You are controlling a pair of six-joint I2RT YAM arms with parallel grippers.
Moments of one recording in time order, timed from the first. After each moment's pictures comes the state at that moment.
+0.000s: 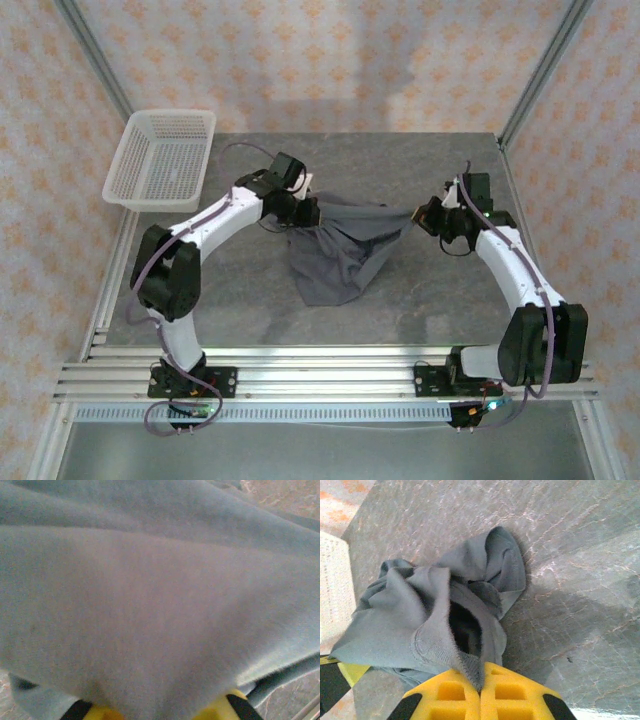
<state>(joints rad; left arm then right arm) -0.44 1.82 1.46 -0.67 0.33 -0.43 0.03 1.32 1.00 -0.56 -0.46 0.62</state>
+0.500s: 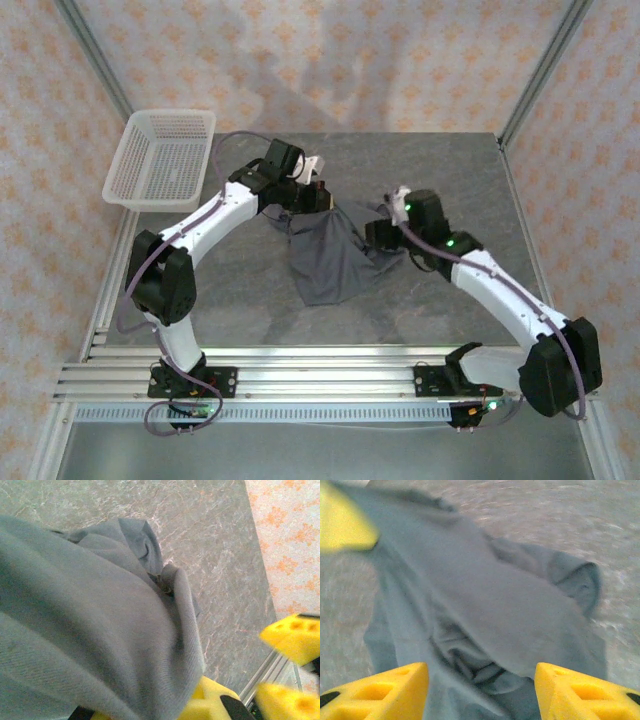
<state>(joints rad) -0.44 1.80 1.54 -0.59 0.50 -0.49 0.48 1.19 0.85 -0.34 -0.11 0.16</state>
